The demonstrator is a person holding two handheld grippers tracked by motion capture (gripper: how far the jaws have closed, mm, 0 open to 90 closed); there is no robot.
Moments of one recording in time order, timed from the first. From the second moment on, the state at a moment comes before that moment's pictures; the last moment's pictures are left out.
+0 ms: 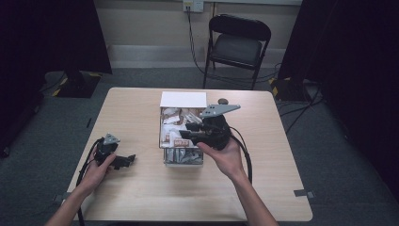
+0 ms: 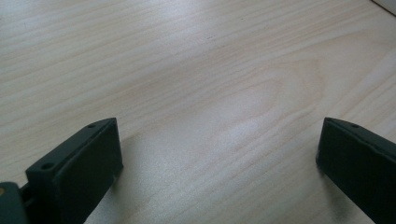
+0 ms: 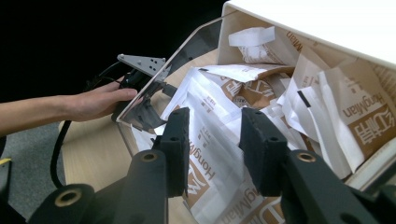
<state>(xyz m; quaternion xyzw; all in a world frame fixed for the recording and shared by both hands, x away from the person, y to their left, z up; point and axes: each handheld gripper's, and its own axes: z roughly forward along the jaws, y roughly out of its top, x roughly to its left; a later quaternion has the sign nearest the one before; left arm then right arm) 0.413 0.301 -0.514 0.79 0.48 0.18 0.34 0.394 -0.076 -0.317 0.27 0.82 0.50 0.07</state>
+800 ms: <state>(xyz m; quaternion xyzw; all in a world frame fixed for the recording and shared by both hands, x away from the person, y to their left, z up) 0.413 0.301 -0.514 0.79 0.48 0.18 0.34 0.395 -0.073 -0.320 0.26 0.83 0.48 0.05</state>
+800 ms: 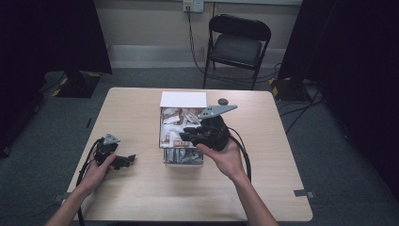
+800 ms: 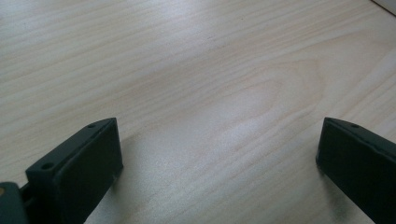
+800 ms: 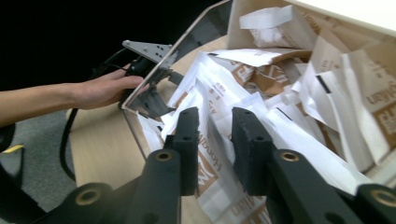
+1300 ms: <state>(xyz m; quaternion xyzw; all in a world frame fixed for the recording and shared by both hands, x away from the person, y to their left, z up) 0.413 0.301 -0.514 0.79 0.48 0.18 0.34 0.391 -0.082 -0.315 0.26 0.82 0.50 0.05</state>
